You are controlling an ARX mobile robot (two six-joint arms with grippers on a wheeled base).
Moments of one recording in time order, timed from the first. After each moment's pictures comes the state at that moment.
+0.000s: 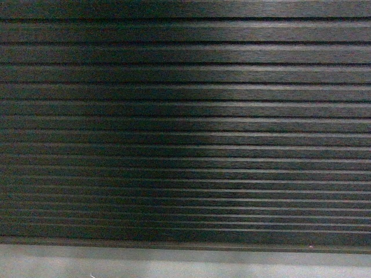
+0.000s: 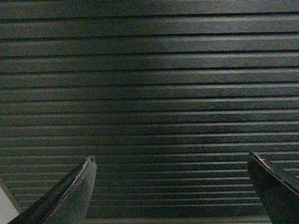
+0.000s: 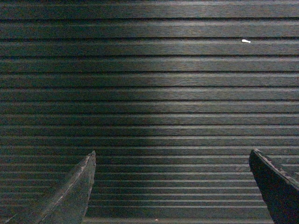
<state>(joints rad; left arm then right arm) 0.00 0.01 0.01 0.00 0.00 0.00 0.00 0.01 0.01 -0.01 0.00 0.00</state>
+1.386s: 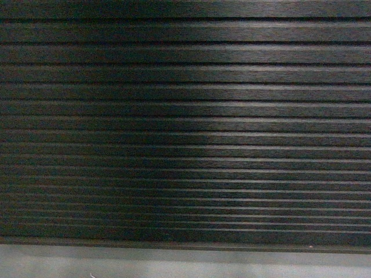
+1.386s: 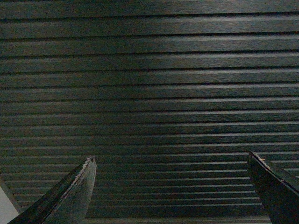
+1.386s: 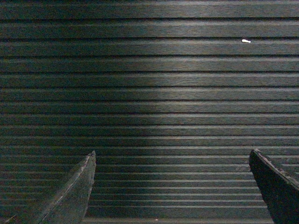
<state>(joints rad) 0.00 0.01 0.01 0.00 0.00 0.00 0.00 0.01 0.01 0.00 0.00 0.00</state>
